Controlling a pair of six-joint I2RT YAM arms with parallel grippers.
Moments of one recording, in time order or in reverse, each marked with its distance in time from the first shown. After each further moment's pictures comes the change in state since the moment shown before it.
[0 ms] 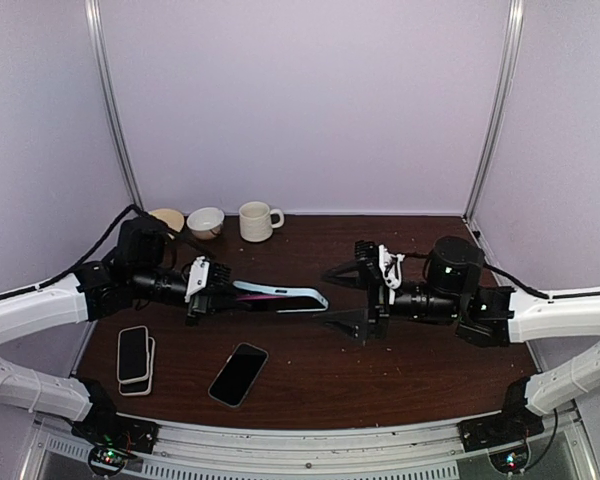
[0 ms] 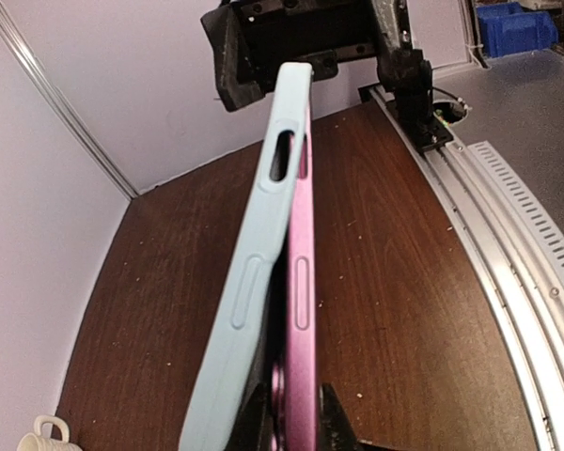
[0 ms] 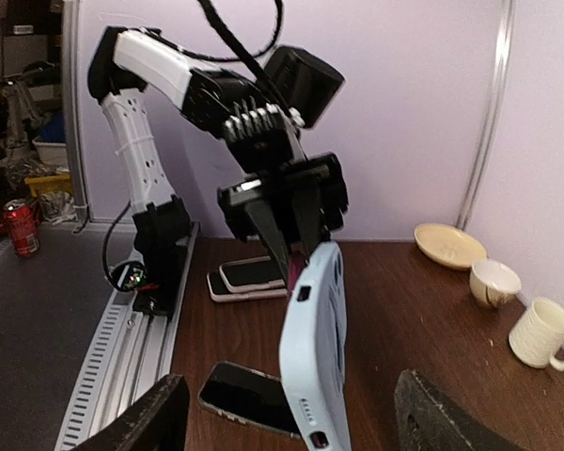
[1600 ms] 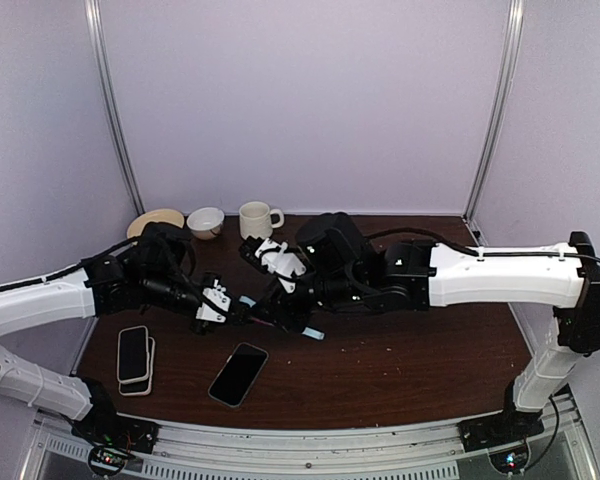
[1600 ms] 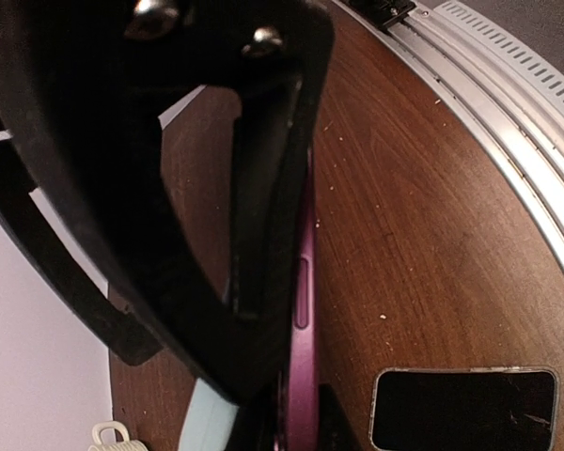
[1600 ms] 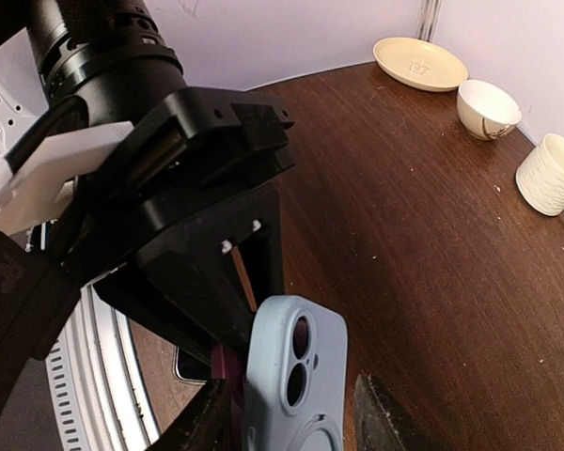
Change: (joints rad) left arm -0.106 0.066 0.078 -0.222 -0.248 0.383; right arm 0.181 0.468 0.726 -0.813 0.450 0.161
